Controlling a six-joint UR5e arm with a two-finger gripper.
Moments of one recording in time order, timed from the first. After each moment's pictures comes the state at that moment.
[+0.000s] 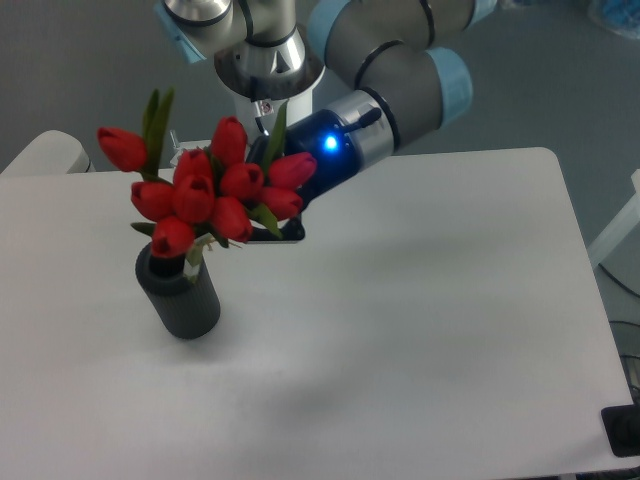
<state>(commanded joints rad) 2.61 -1.81 -1.56 -1.22 0.16 1.10</state>
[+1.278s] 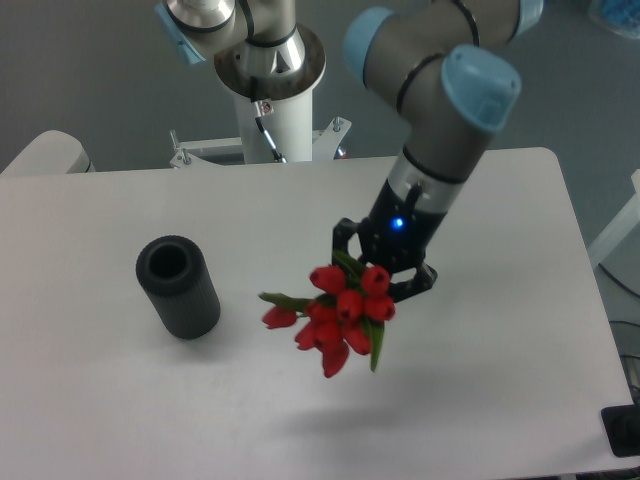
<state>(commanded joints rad) 2.57 -1.95 -1.44 -1.24 1.30 1.11</state>
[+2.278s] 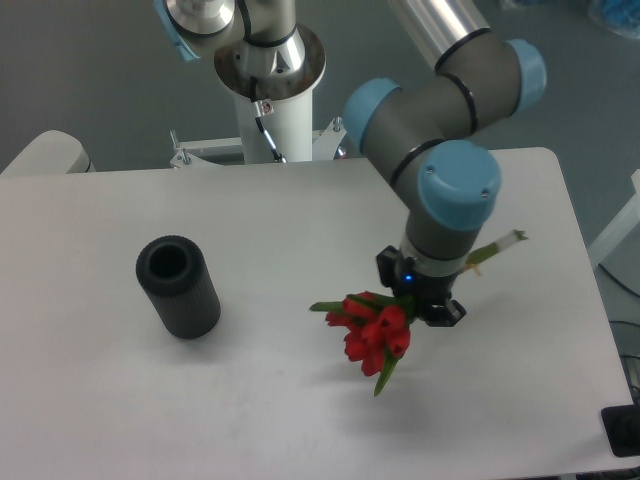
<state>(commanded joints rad) 2.58 -2.04 -1.35 -1.30 1.54 1.51</state>
